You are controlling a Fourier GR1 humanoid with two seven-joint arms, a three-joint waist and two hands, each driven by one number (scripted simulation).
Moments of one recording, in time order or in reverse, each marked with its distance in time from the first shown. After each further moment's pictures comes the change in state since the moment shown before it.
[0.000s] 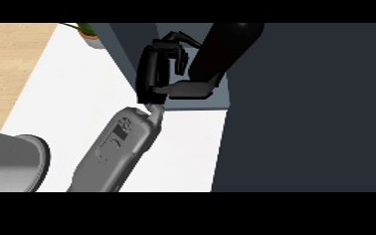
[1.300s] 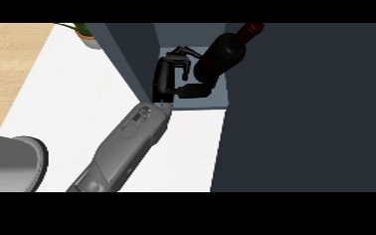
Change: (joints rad) left arm -0.110 -0.006 -0.064 0.496 0.157 0.034 -0.333; right arm 0.005 0.027 -0.006 0.025 -0.031 0.040 -0.038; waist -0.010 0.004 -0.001
